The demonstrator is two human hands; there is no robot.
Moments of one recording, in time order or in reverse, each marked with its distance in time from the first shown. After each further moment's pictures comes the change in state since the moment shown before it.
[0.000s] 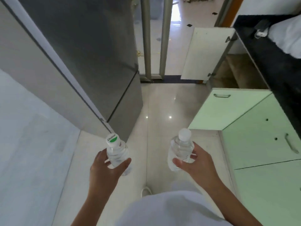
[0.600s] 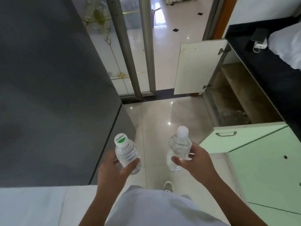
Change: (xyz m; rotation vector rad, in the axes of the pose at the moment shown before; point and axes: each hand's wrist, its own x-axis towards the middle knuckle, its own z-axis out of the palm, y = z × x) left_hand 0.270 0.159 0.142 0.145 -0.205 0.145; right_hand 0.305 -0.042 -0.064 0.058 0.040 0.074
